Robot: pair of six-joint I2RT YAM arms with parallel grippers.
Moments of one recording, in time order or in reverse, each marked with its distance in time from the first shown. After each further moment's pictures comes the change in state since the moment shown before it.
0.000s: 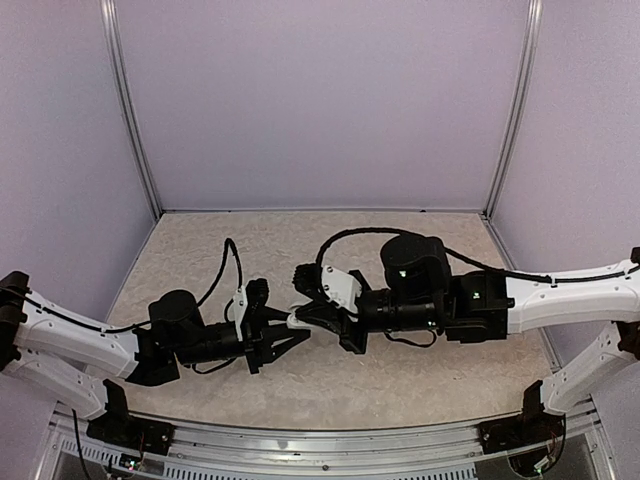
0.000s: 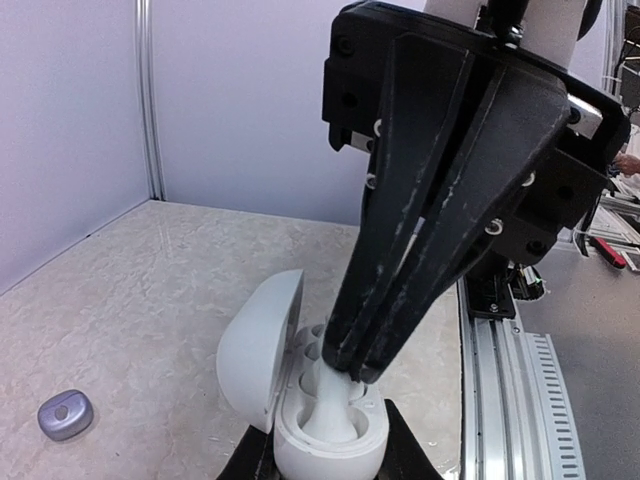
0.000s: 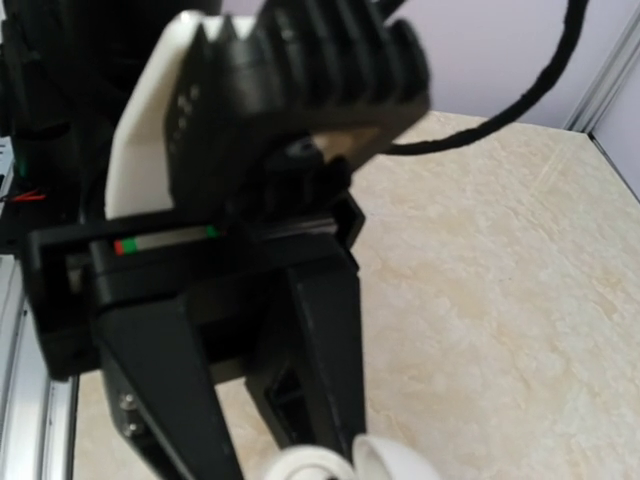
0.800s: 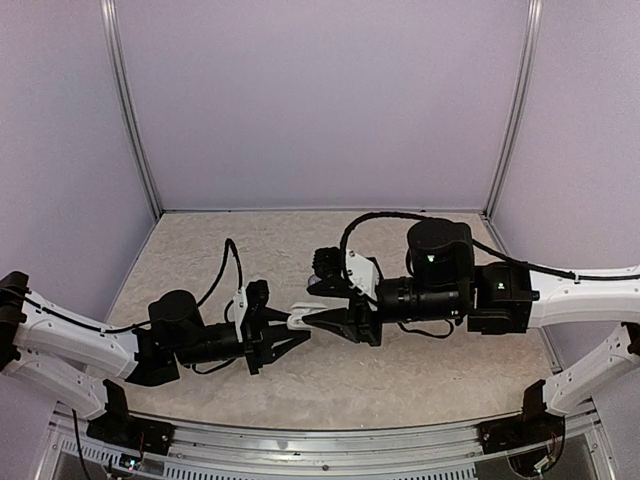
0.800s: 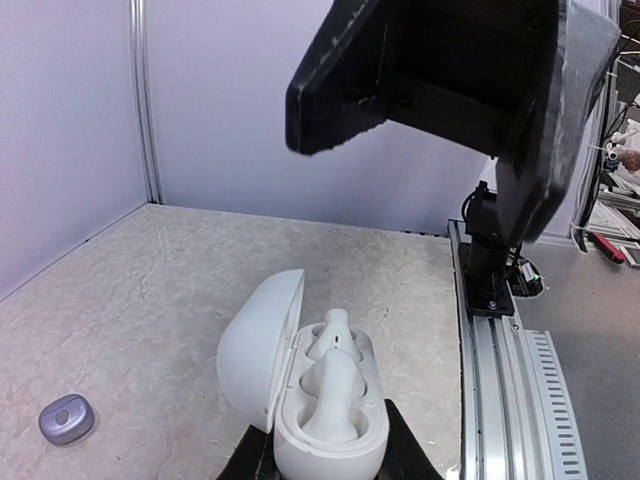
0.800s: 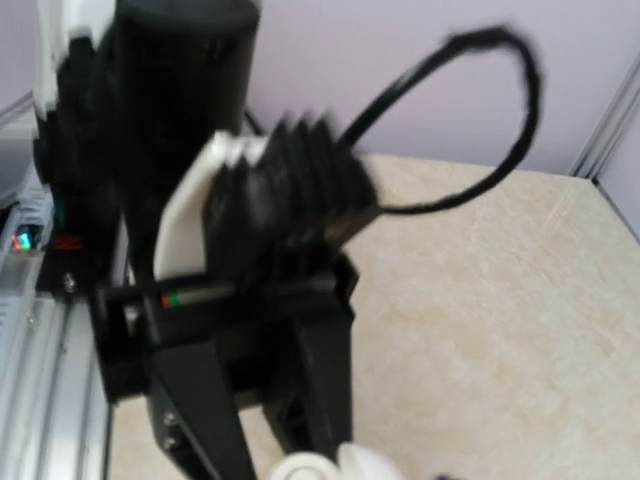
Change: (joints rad) left arm -0.002 -0.002 0.000 -0.004 0.003 0.018; right arm -0.016 -0.087 0.000 -0.027 -0.074 0.008
